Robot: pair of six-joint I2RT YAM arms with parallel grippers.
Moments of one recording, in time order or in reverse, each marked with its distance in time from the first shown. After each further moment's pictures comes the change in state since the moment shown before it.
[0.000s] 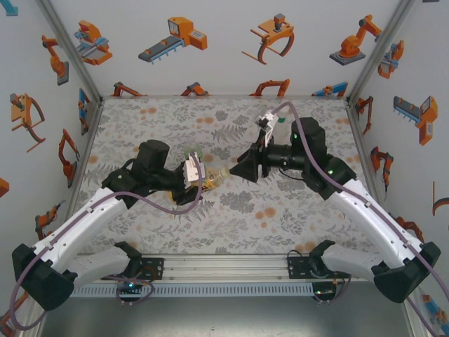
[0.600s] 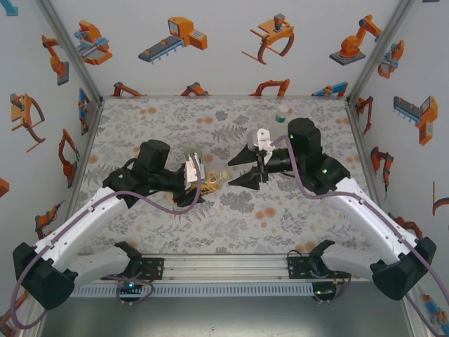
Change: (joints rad) left arm 0.000 0.008 0.000 -0.003 0.066 0.000; right arm 0.000 0.033 -0.039 0.084 -0.292 -0.476
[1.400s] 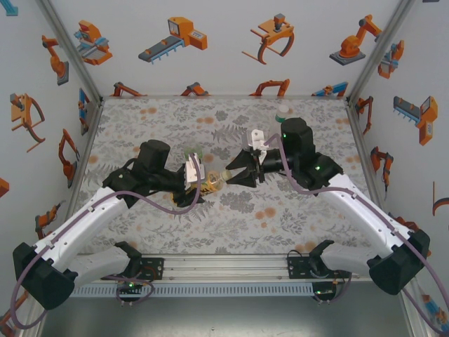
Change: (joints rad) left arm 0.000 0.000 0.000 -0.002 0.005 0.000; right arm 0.000 0.044 -0.012 0.003 -0.013 -0.014
